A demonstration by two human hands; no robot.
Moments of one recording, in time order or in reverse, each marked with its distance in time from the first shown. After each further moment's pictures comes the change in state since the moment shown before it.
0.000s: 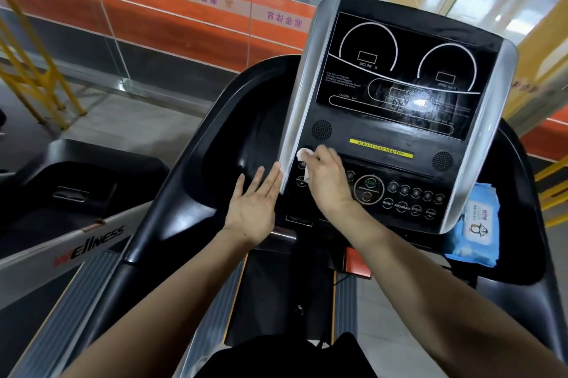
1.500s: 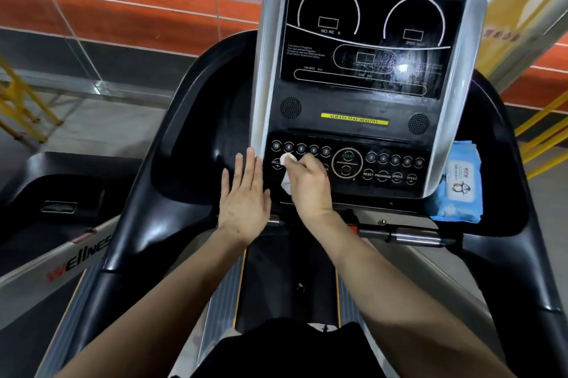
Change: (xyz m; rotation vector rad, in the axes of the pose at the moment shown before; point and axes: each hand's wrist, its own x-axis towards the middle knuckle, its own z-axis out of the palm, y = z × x) left_hand 0.004 0.028 0.028 -0.100 0.144 -0.078; right_hand -0.061 0.002 0.007 0.182 0.065 0.281
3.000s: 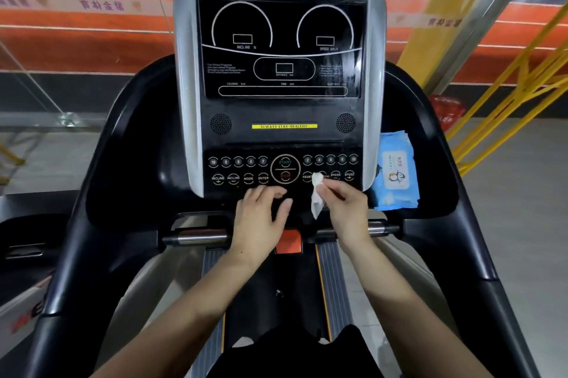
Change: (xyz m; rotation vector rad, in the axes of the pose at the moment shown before) left_hand -0.006 0.143 -0.017 -0.509 0.140 0.147; right_hand -0.052 0.108 -0.131 0.784 0.106 0.736
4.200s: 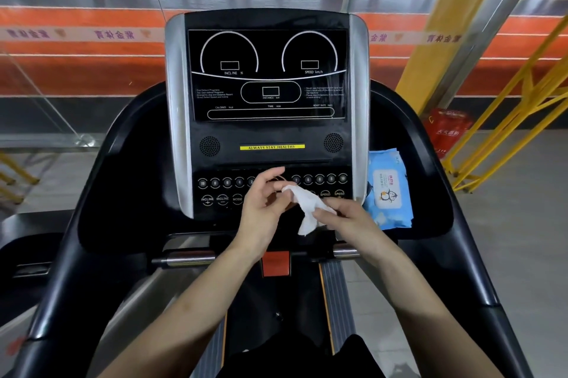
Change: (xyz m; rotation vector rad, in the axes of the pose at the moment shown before) left_hand 0.047 0.062 -0.002 -0.993 -0.049 -0.326; right_hand 0.017 -0.048 -0.058 -0.139 -0.572 0.036
